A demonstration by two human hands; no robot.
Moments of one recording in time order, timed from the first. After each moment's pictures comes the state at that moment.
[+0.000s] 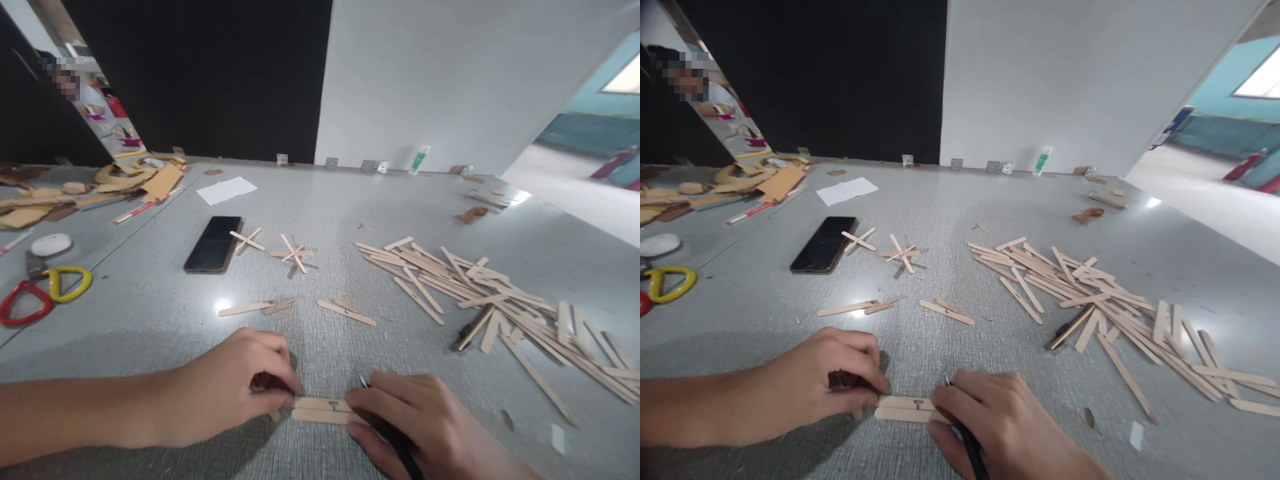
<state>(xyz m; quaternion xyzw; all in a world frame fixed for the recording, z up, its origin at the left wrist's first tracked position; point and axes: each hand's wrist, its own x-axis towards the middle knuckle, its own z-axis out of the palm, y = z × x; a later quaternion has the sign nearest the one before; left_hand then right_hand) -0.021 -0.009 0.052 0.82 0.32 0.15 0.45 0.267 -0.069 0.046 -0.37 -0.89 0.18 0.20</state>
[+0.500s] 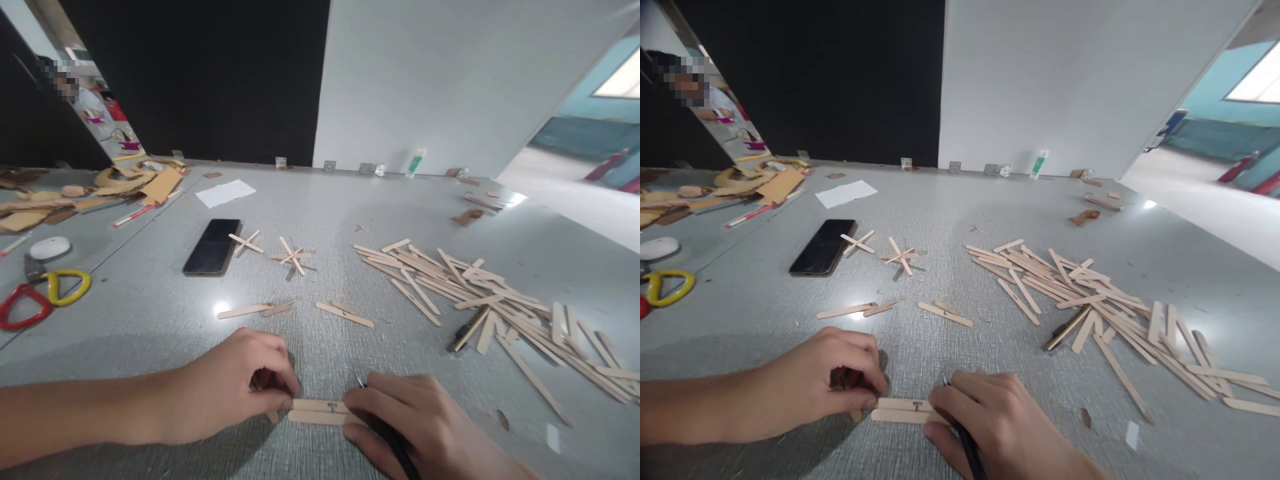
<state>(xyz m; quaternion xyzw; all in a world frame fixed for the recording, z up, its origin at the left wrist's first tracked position) -0.018 -0.007 0.050 0.82 0.34 0.15 0.43 0.269 -0.069 0.046 -0.37 -0.89 0.18 0.19</state>
